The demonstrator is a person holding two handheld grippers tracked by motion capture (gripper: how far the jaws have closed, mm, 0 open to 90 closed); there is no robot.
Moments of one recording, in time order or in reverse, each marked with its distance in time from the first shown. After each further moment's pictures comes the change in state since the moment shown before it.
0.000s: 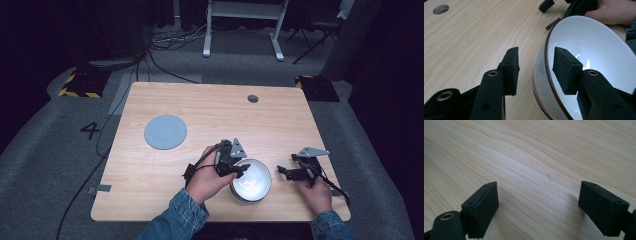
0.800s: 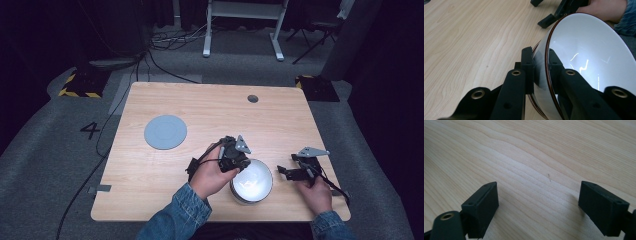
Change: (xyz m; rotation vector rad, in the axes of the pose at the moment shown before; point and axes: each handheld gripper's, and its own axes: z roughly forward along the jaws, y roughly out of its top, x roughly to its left) left arm 0.005 0.019 -0.010 0.069 -0.098 -0.023; right arm 0.000 0.000 0.000 0.000 0.001 -0.001
